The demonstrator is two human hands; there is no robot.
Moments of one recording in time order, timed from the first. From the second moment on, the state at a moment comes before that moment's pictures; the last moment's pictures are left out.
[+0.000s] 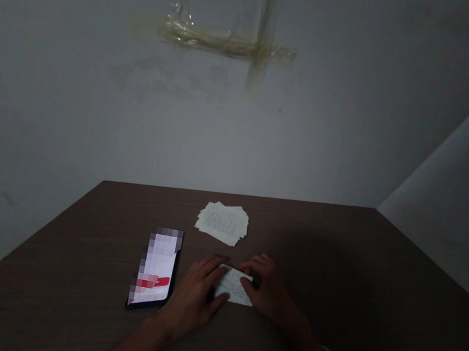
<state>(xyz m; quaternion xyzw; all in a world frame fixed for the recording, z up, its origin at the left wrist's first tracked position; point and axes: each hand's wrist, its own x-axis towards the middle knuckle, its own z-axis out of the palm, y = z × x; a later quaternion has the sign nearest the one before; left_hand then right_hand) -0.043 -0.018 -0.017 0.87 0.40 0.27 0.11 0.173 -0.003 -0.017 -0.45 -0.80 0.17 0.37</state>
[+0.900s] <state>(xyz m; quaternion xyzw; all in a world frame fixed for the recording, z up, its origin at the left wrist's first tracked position) -0.040 -0.018 0.001 0.71 0.54 0.39 0.25 0.165 -0.005 -0.013 -0.46 -0.57 0.46 0.50</state>
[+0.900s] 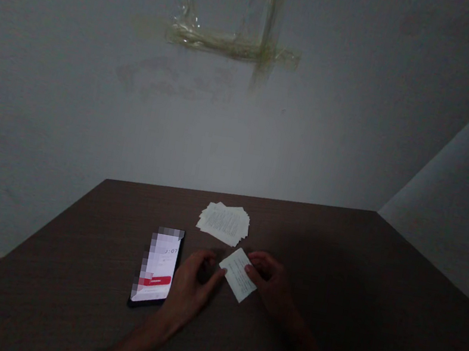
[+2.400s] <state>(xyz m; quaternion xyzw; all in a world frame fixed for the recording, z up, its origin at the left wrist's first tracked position) -0.030 -0.018 -0.005 0.61 0.50 0.42 0.45 0.148 -0.016 -0.018 -0.46 -0.53 0.50 0.50</state>
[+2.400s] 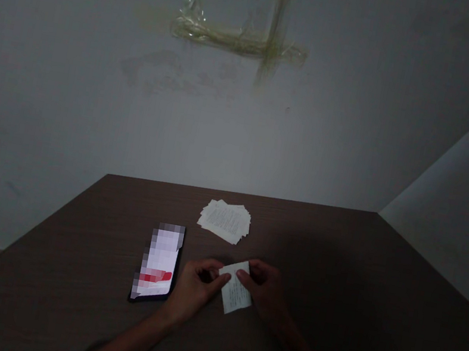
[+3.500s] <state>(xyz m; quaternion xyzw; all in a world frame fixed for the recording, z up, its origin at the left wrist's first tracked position) -0.028 -0.019 0.004 0.57 0.52 0.46 0.44 0.148 -0.017 -0.015 -0.47 -0.50 0.52 0.51</state>
